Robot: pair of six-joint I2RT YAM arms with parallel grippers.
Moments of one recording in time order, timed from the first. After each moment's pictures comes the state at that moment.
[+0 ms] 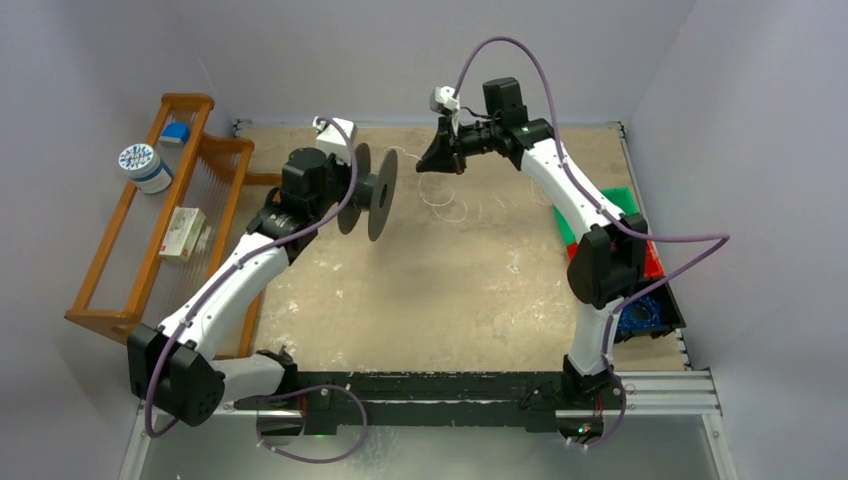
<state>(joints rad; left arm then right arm) -0.41 1.21 1.09 -0.17 -0.10 -0.04 0.39 1.93 1.88 -0.55 -1.10 -0.44</state>
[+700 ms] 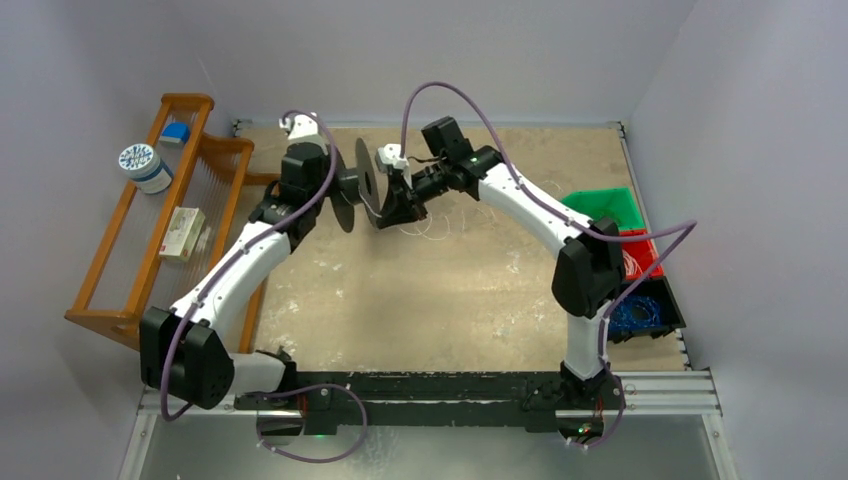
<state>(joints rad) -0.35 1.31 1.08 -0.16 -0.35 -0.32 0.65 1.93 1.79 -0.61 -1.16 -0.60</state>
